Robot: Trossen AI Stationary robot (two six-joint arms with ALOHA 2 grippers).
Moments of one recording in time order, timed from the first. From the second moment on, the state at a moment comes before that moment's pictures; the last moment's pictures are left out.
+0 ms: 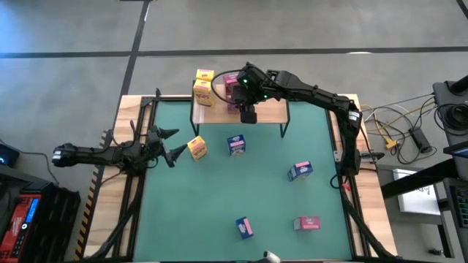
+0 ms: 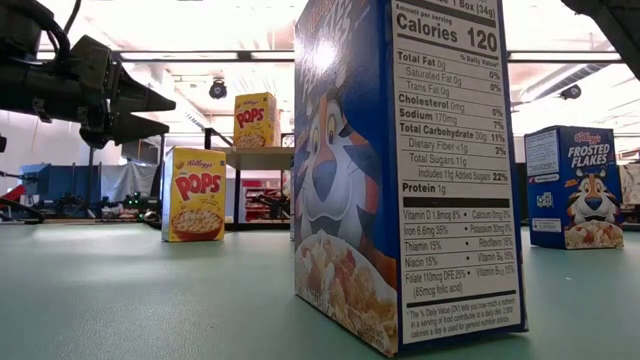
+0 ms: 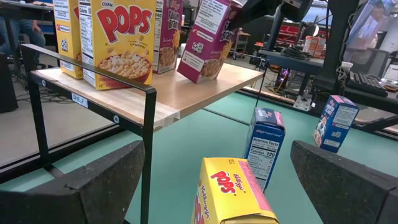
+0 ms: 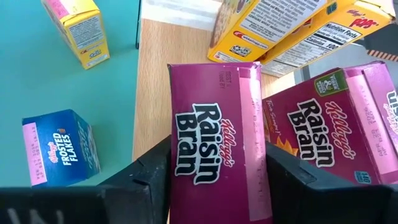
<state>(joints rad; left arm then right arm) -0.06 0.11 0.03 0.03 -0.58 -0.19 -0.39 1.94 2.04 -0.96 0.00 -0.50</state>
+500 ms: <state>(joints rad) -0.06 0.11 0.03 0.03 -0.58 -0.19 -0.41 1.95 2.04 -0.90 0.00 -0.53</state>
